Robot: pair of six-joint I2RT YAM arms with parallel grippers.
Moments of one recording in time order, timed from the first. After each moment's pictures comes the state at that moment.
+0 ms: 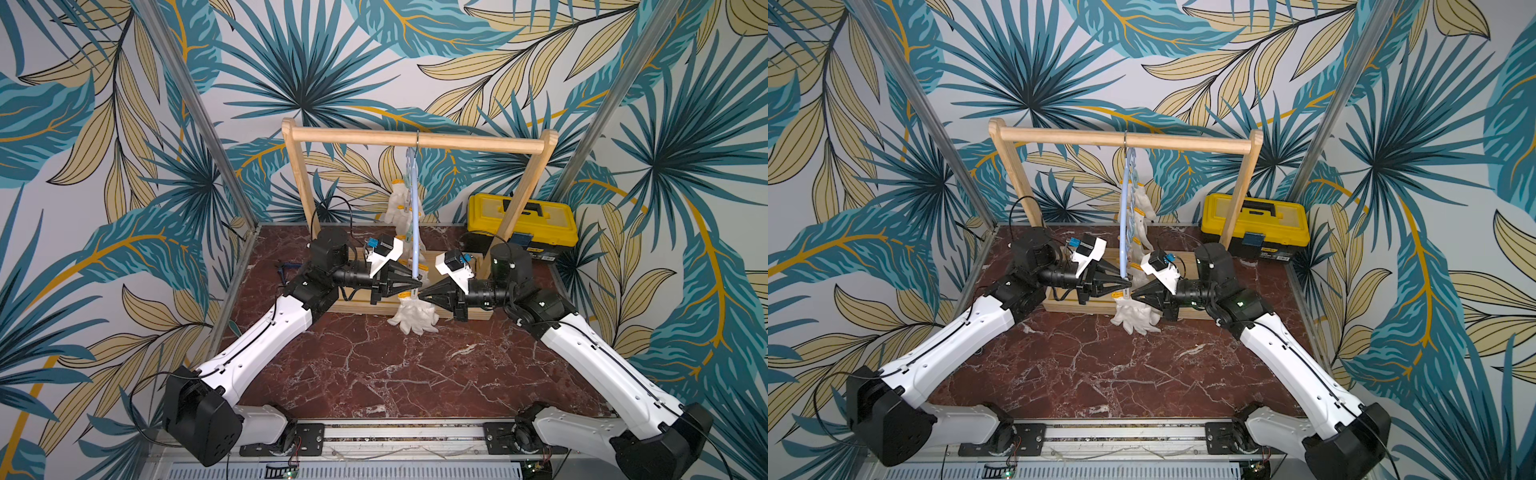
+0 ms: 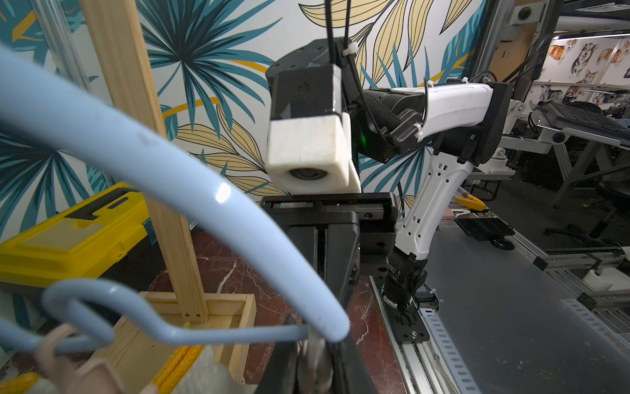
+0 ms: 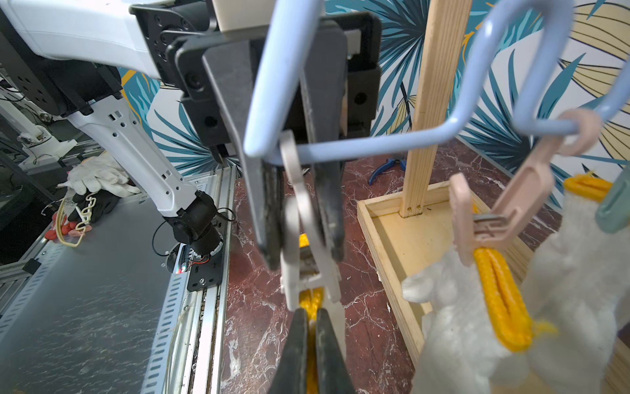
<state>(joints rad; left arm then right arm) -0.53 1.33 1.19 0.05 1.12 0.05 0.49 1.16 1.13 -0.41 -0.82 -0.22</state>
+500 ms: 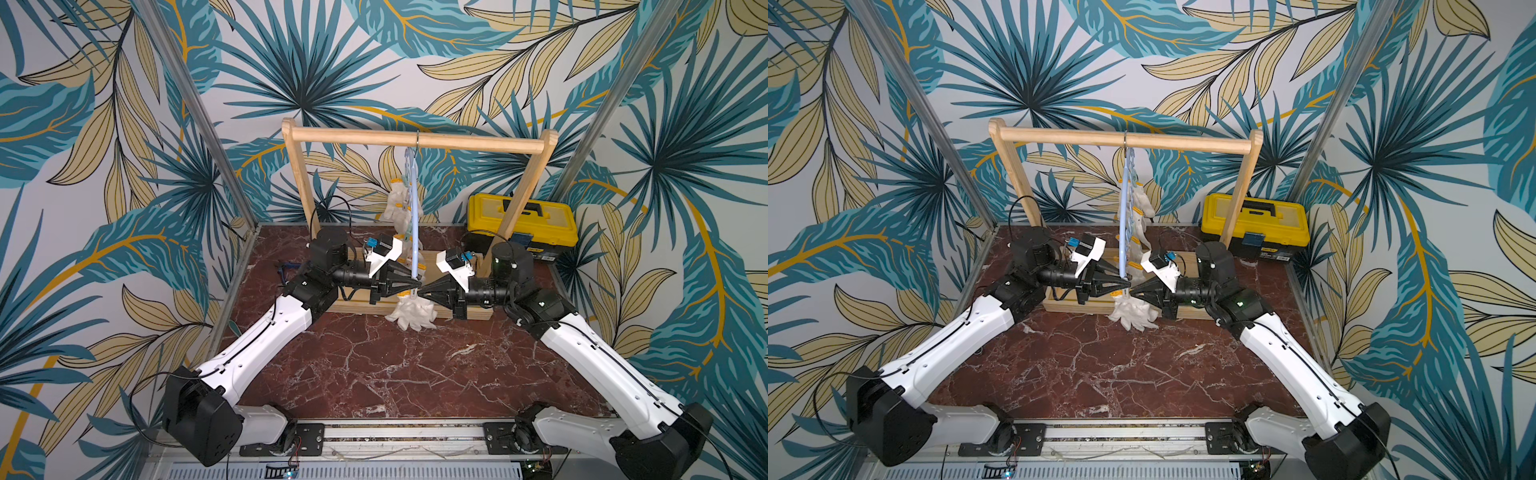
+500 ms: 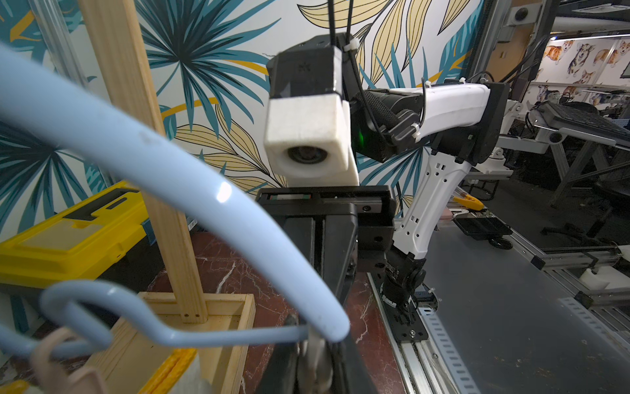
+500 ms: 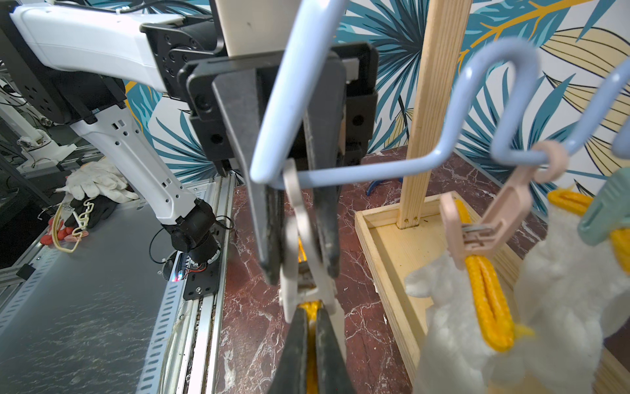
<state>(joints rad) -0.52 1.33 1.19 0.05 1.13 0.05 0.49 1.16 1.13 -0.35 -0.83 -0.20</state>
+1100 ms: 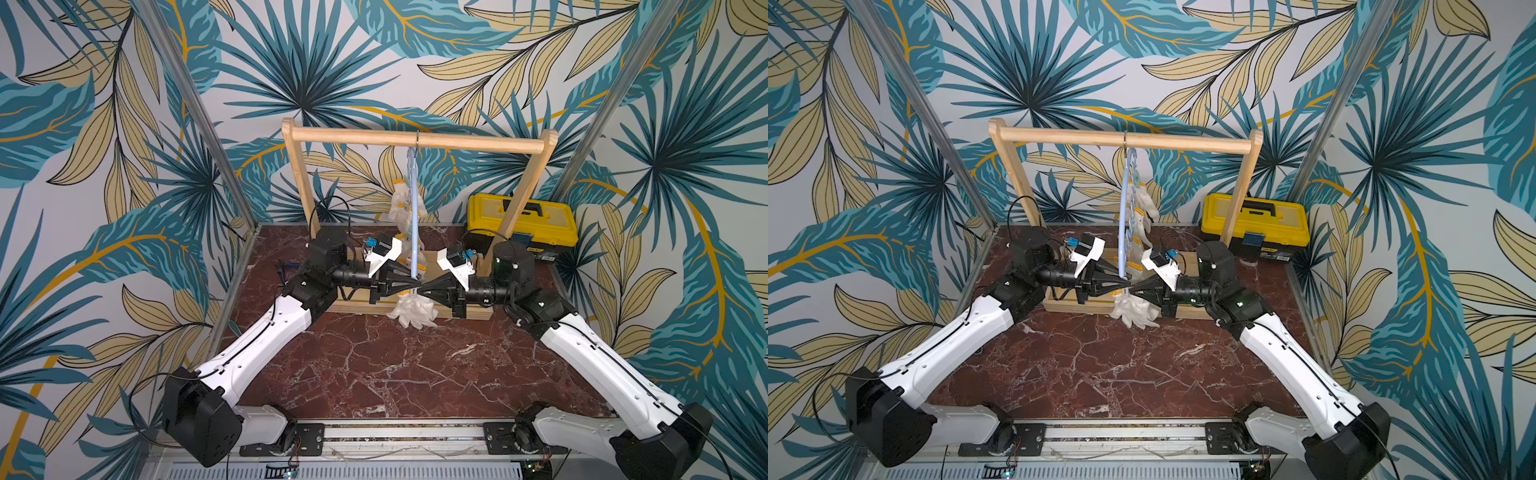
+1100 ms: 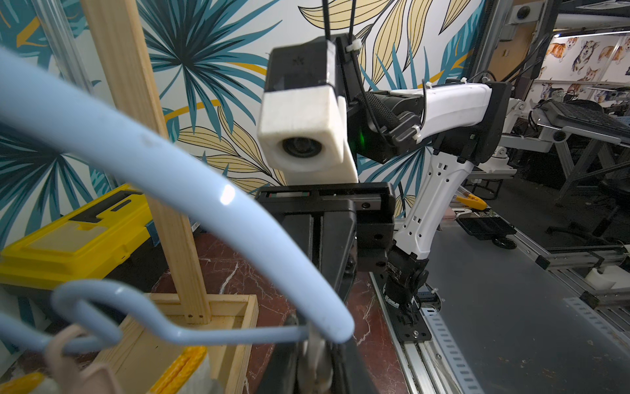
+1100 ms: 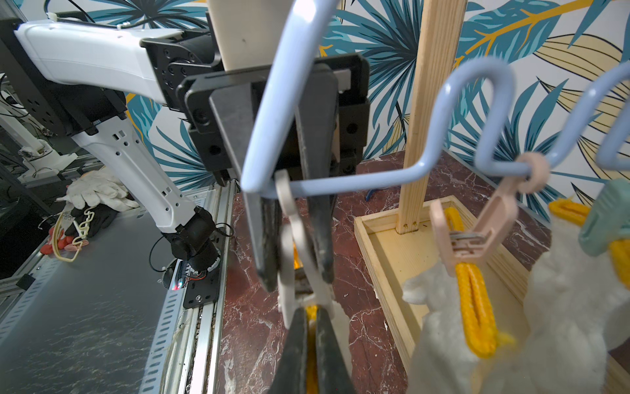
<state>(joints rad) -0.52 1.33 1.19 0.05 1.12 0.06 0.48 1.16 1.13 -0.32 -0.83 -0.17</state>
